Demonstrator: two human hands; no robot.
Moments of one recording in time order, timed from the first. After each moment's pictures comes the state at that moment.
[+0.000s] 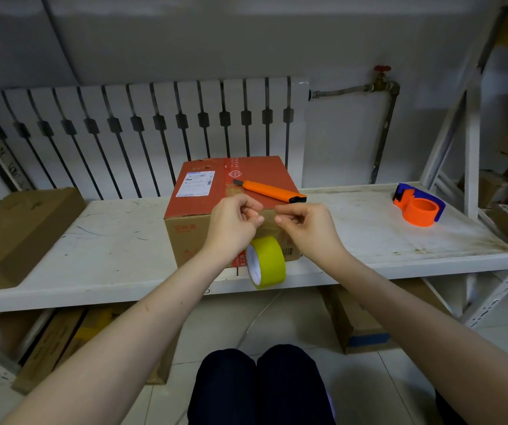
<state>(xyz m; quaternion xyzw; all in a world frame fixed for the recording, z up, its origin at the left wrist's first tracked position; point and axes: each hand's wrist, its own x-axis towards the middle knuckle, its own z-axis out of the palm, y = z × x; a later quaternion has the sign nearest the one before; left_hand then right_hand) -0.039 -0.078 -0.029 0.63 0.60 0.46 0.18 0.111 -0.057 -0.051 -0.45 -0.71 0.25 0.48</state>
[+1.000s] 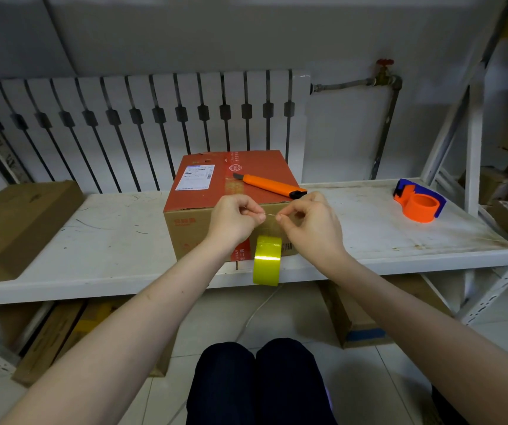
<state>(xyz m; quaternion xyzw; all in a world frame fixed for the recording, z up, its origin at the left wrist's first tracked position) -0.037 -0.077 -0.030 0.59 0.63 0.44 0.27 0.110 -0.068 -0.053 -0.54 -0.71 0.13 0.43</state>
